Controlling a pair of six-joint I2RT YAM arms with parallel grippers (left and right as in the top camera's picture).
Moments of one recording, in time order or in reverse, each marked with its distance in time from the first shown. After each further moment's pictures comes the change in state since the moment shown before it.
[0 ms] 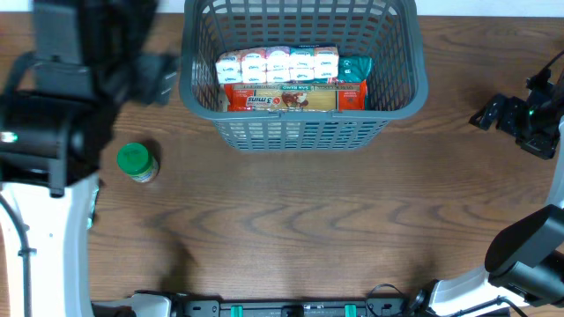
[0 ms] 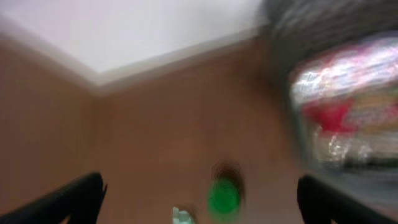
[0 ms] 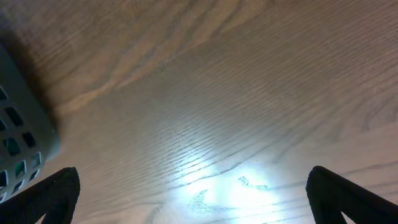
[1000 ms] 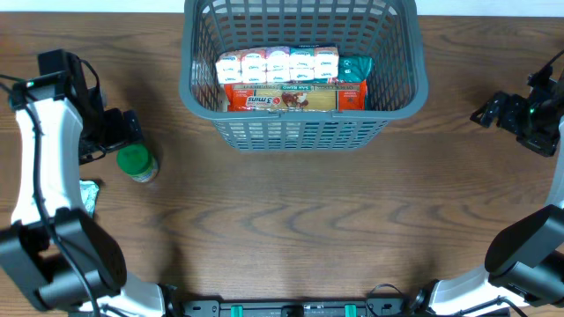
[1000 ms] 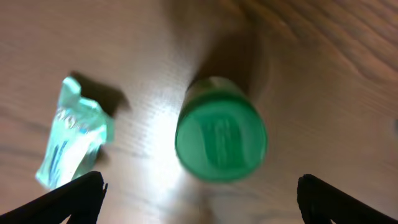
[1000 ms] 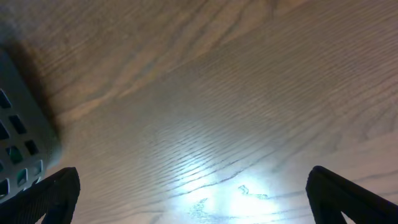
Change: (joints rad) left arm 0.417 0.273 -0.607 0.187 0.281 -0.308; right arm 0.000 0.000 0.000 0.031 -0.003 0.000
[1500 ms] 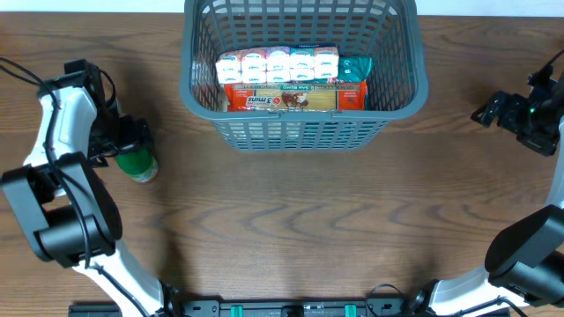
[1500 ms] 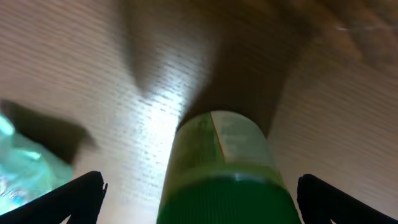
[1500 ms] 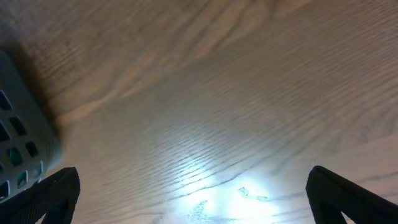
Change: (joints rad) left arm 0.000 0.233 -0.002 0.089 0.003 0.000; right arm 0.000 0.000 0.000 0.009 0.000 0.000
